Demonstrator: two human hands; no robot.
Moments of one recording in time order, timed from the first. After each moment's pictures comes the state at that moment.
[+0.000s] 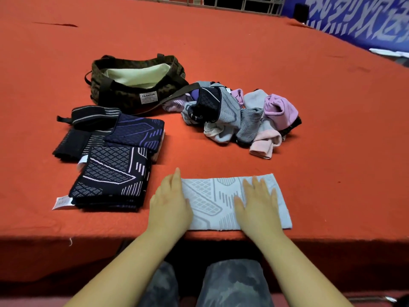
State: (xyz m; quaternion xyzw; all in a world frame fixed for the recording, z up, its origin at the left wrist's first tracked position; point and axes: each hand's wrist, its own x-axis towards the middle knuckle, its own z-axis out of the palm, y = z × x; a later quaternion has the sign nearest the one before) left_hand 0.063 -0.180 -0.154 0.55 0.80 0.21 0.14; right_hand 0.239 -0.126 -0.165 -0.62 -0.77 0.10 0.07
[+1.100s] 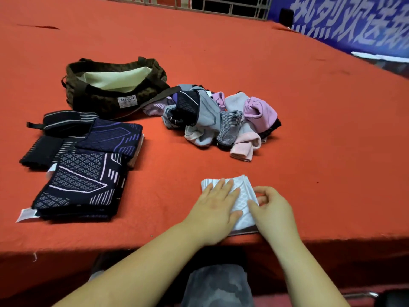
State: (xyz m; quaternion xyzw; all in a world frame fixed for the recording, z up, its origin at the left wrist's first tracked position) left_hand 0.153 -0.135 -0.156 0.80 0.58 0.07 0.13; right_hand 0.301 -0.119 -0.142 -0.67 -0.63 0.27 0.31
